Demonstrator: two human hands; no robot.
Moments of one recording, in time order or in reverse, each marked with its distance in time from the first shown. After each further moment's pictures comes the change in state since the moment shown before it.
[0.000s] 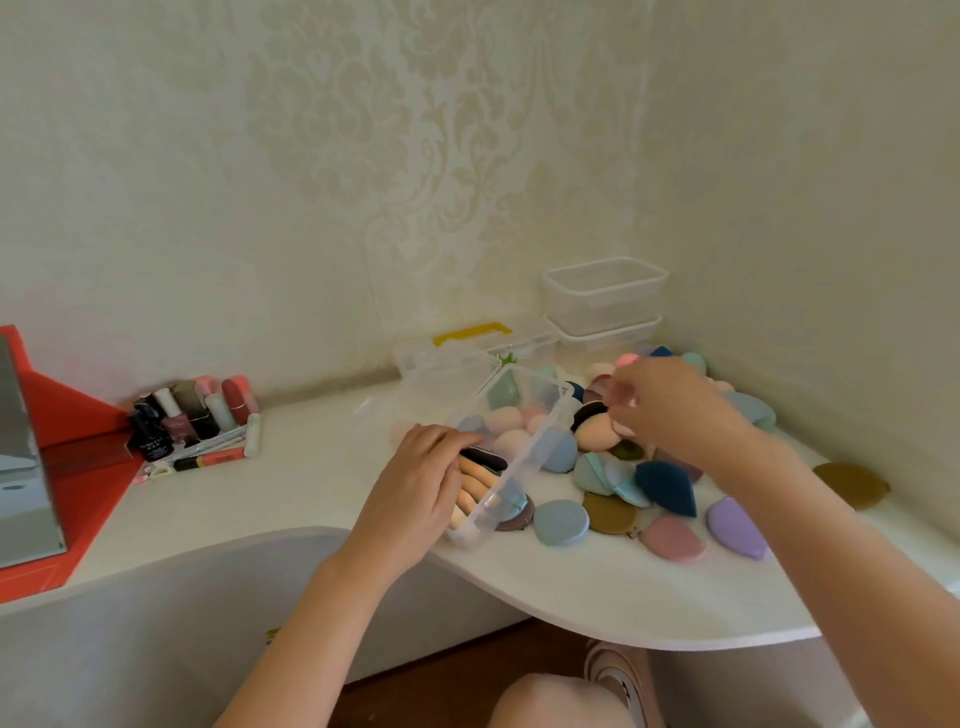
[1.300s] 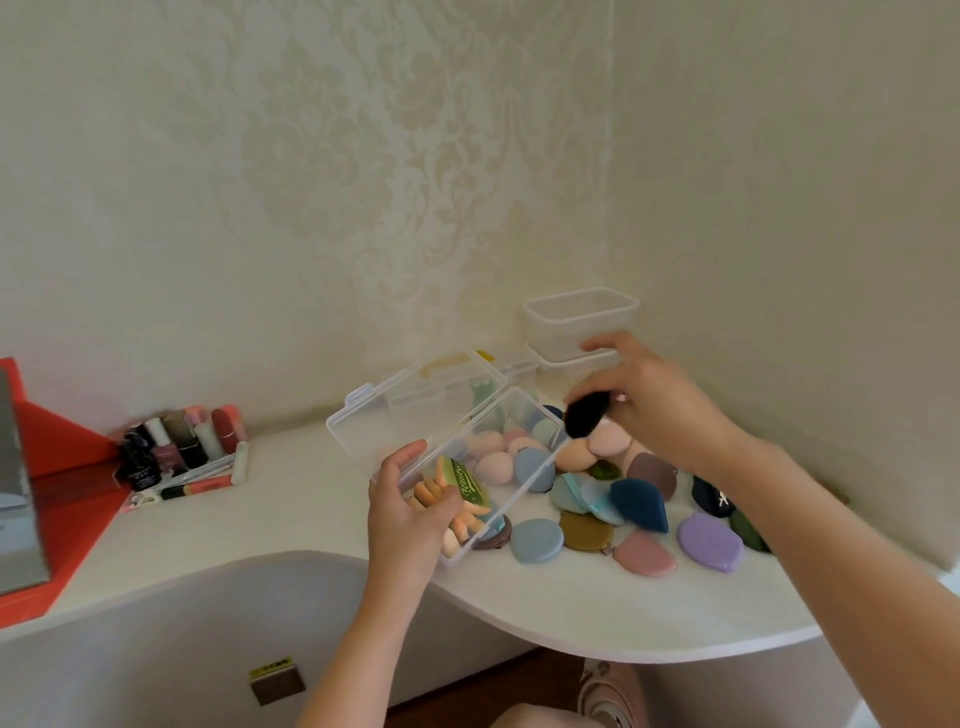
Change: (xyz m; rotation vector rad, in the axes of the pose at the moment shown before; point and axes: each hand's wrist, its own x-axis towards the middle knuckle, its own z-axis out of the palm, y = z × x) left_hand -0.001 0.040 0.024 -0.886 0.412 -0.647; right_hand -0.026 0.022 -0.018 0.209 0.327 -0.411
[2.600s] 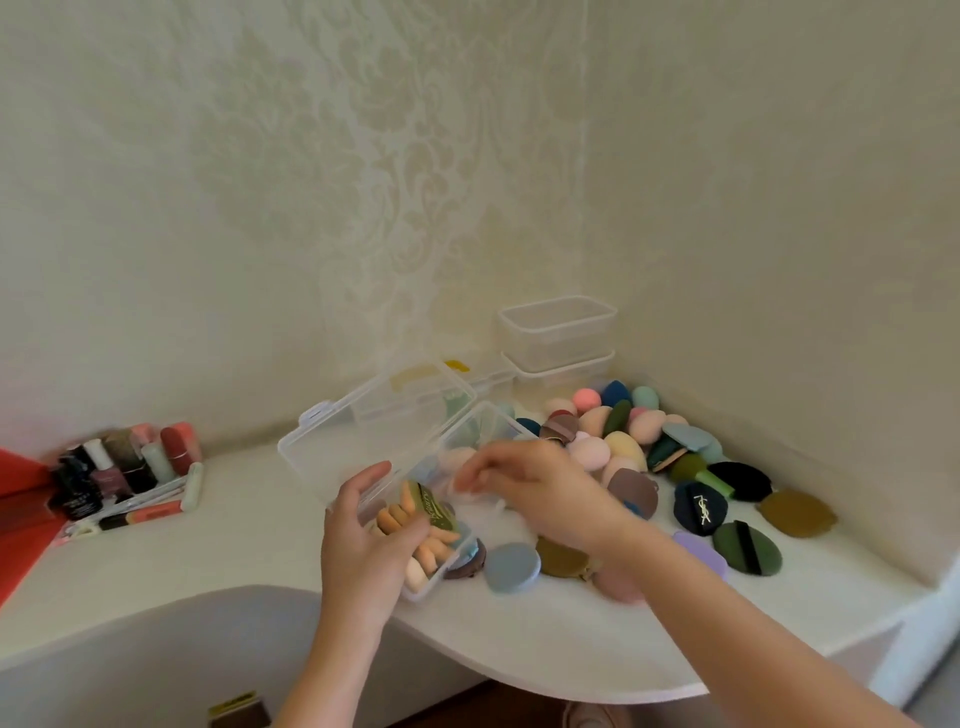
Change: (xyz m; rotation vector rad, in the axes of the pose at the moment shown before) left_hand 0.008 -0.007 -0.005 0.139 0.022 0.068; right_hand -0.005 -0.046 0.060 0.679 -0.213 0.111
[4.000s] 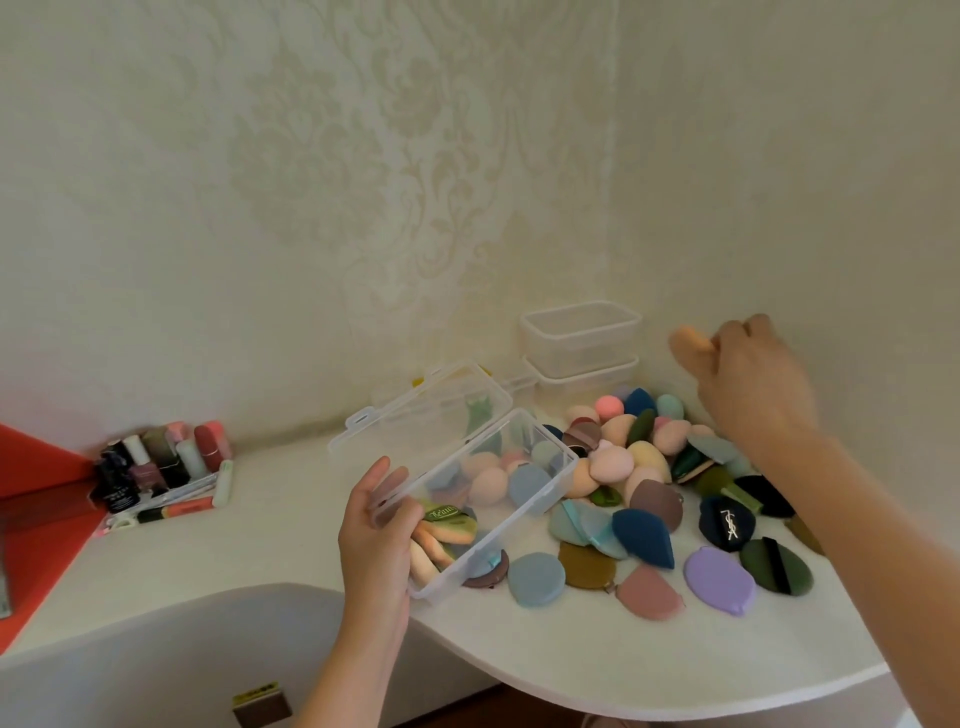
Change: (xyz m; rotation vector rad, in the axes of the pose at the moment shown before) left_hand 0.008 0.003 0.002 -0.361 0.110 -0.122; right_hand 0.005 0.036 -0.134 -0.998 0.675 0.328
